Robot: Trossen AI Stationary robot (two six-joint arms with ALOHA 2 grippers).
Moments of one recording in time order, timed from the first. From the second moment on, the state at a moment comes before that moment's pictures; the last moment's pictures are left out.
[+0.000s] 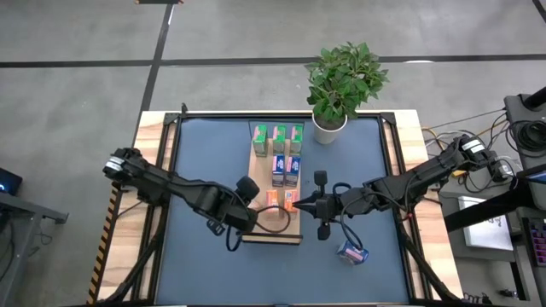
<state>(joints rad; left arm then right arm) -0.38 1.68 1.55 -1.25 -0.35 0.41 0.38 1.33 0.93 0.09 0.41 -0.27</state>
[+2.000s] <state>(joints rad) -0.53 1.62 1.55 -1.35 -0.53 -0.10 0.38 1.33 0.93 0.08 0.41 -0.26</state>
